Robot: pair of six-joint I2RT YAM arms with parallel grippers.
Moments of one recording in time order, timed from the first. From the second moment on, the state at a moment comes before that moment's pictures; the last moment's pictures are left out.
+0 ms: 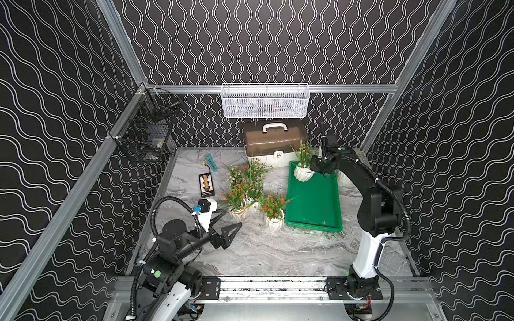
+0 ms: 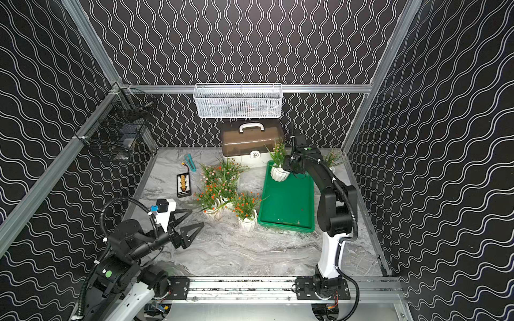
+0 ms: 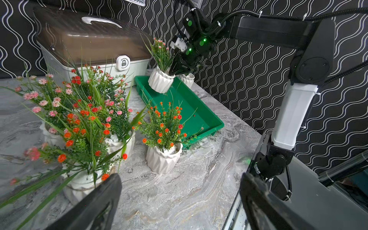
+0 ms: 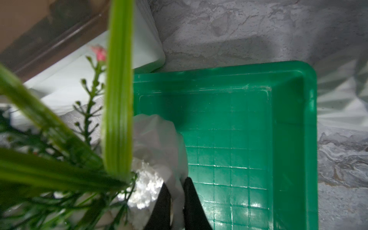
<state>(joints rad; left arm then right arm) -0.32 0.31 0.57 -0.44 0.49 -0.26 0.20 2.00 1.76 -0.82 0.00 0.40</state>
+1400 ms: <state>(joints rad) -0.32 0.37 0.59 -0.45 0.46 -0.26 0.23 2.23 1.96 -0.86 0.01 0.36</state>
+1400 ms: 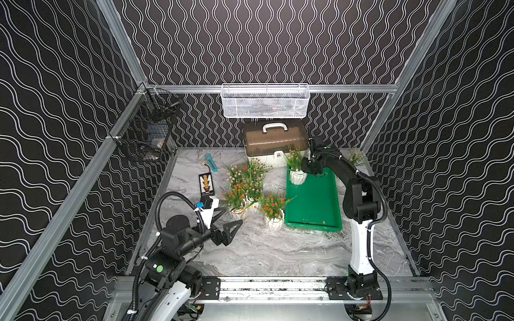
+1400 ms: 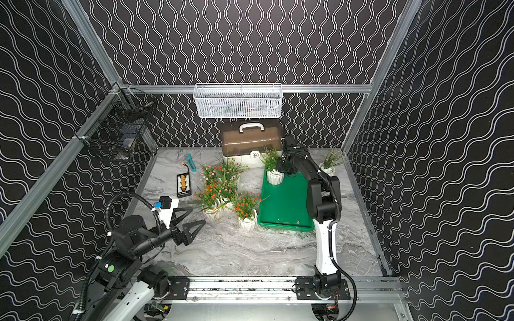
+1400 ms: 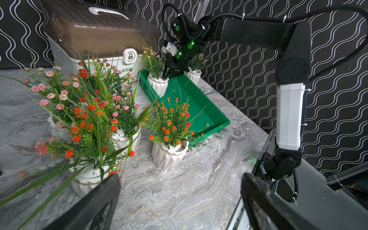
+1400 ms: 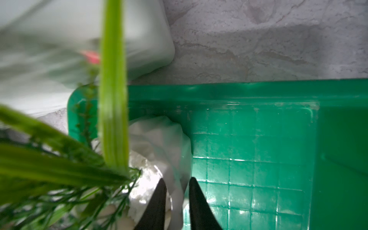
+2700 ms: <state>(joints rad) -0.42 0.79 0.75 -0.50 0.40 -0.49 0.39 1.24 1.10 -0.72 -0.34 0.55</state>
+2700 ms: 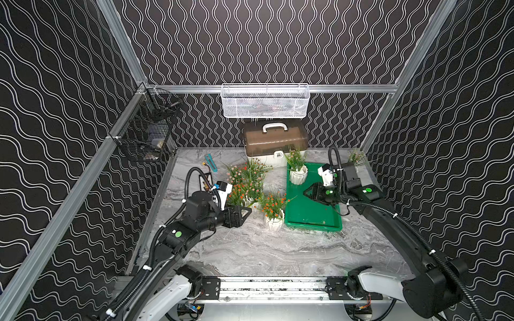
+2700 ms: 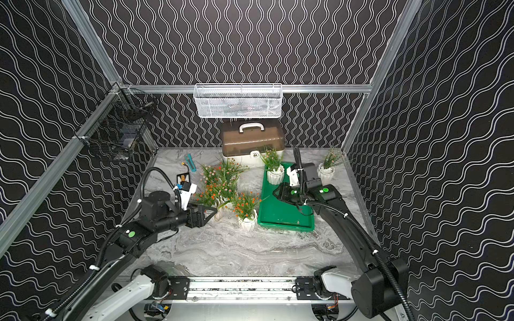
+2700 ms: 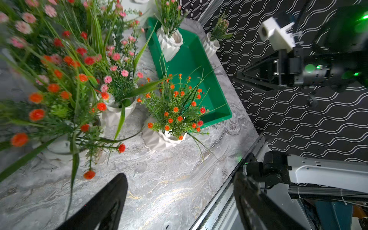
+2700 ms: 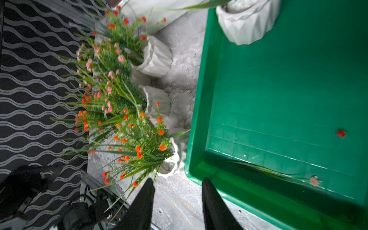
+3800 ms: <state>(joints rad) -0.73 0.92 0.60 -0.17 0.10 -0.52 0.56 1.40 0.97 -0.65 -0.35 0.58</state>
